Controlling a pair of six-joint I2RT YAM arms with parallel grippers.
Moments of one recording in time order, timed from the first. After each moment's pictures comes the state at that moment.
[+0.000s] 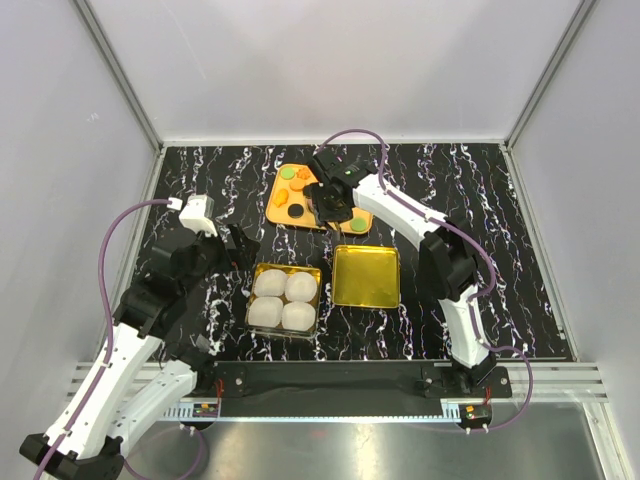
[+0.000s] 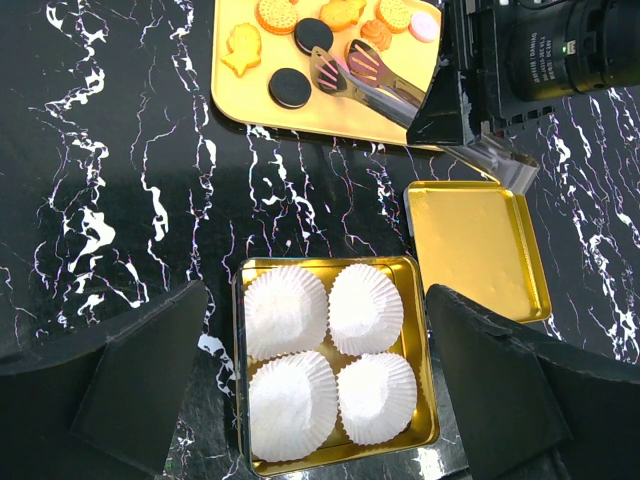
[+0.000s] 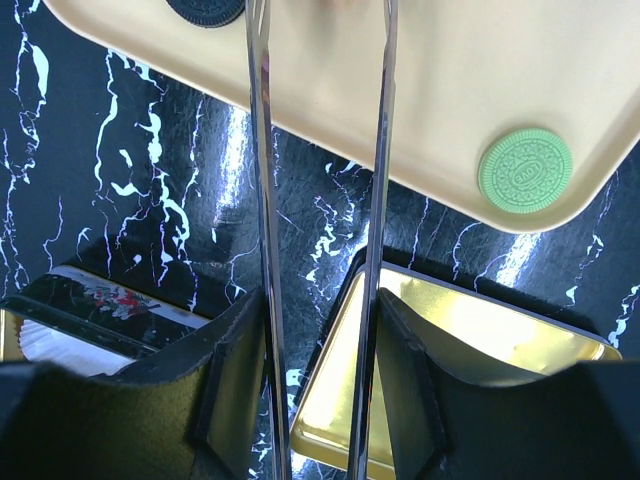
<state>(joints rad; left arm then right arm) -0.42 0.67 0.84 -0.59 -0.06 -0.39 0.69 2.14 1.95 -0.88 0.11 0.43</state>
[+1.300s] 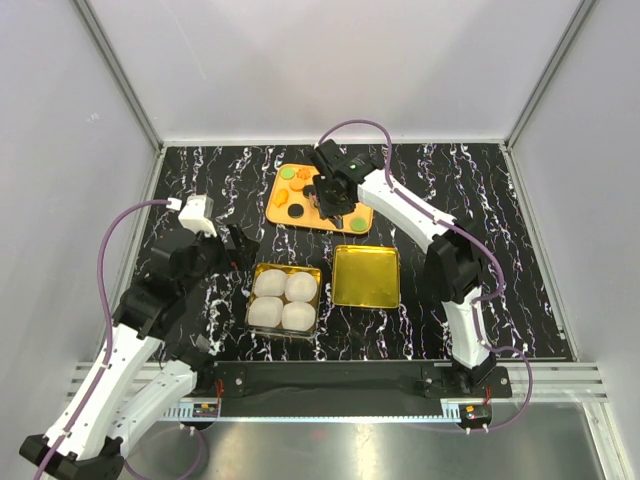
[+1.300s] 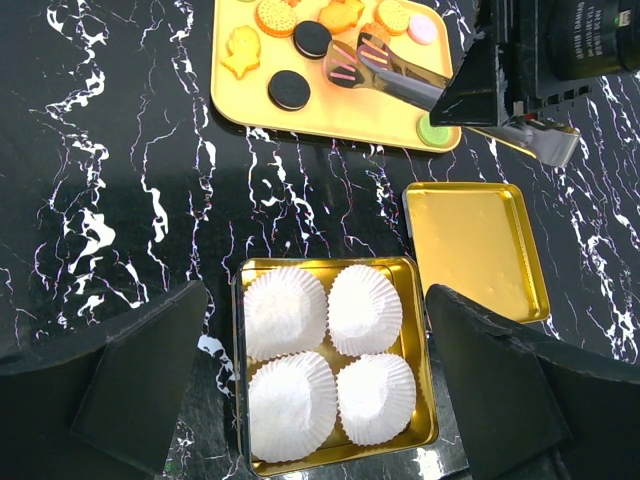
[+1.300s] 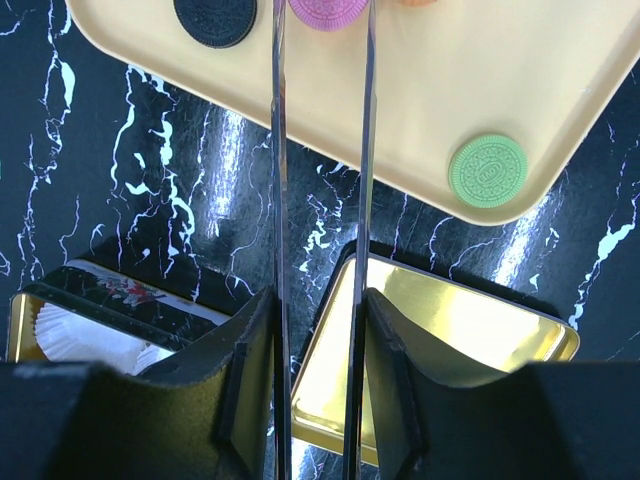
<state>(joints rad) -0.42 0.66 0.84 -0.59 -0.06 -0.39 0.69 2.11 2.00 -0.93 0.14 0.41</state>
